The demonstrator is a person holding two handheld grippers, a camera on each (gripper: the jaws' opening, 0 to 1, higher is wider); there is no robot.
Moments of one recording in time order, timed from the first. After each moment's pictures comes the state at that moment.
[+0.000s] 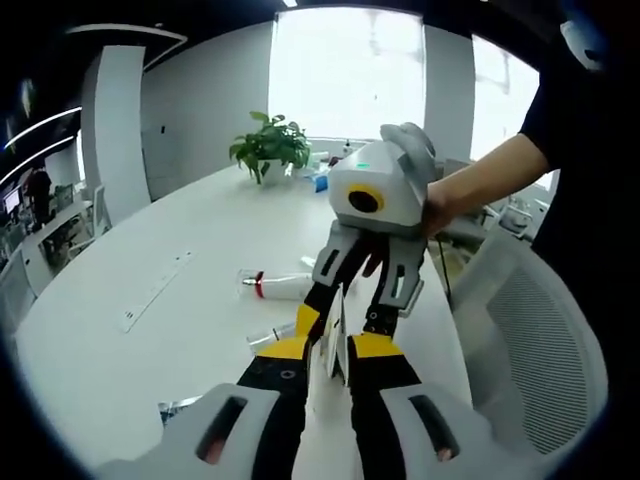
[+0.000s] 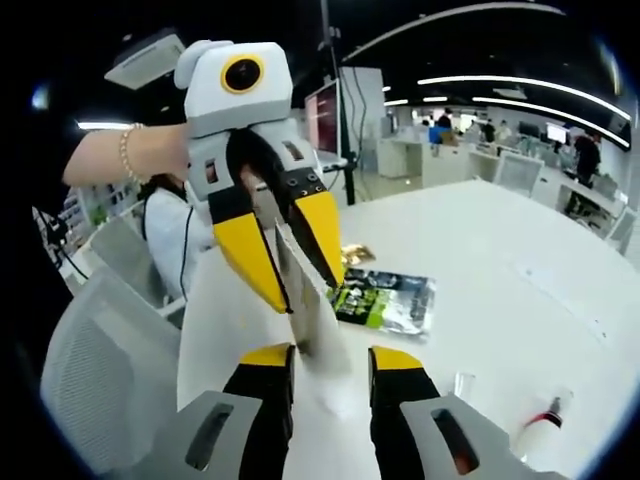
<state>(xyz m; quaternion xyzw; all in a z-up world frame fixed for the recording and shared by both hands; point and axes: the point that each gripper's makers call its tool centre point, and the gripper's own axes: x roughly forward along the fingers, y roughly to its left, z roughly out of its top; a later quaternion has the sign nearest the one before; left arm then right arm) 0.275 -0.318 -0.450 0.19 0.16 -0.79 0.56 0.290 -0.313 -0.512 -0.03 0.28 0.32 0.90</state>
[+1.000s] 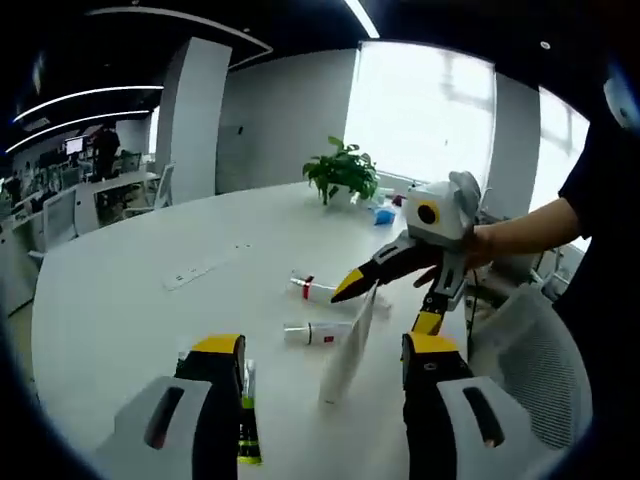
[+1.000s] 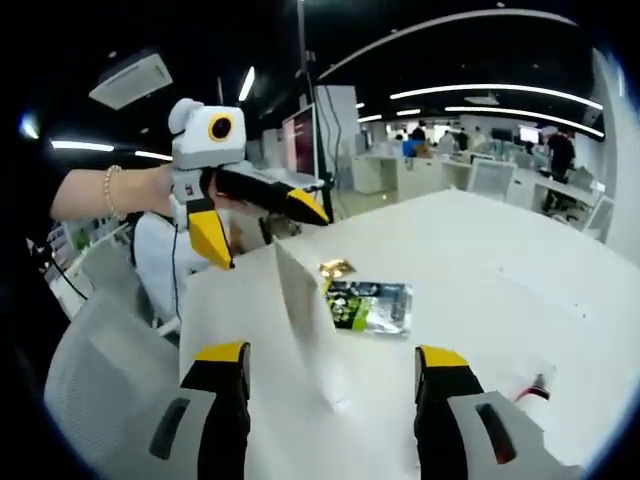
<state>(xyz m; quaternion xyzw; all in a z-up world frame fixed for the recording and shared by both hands) 0.310 -0.268 -0.434 0.08 0.19 -0.69 0.69 0.270 -0.331 -0.492 -0.01 0.25 0.27 0.93</state>
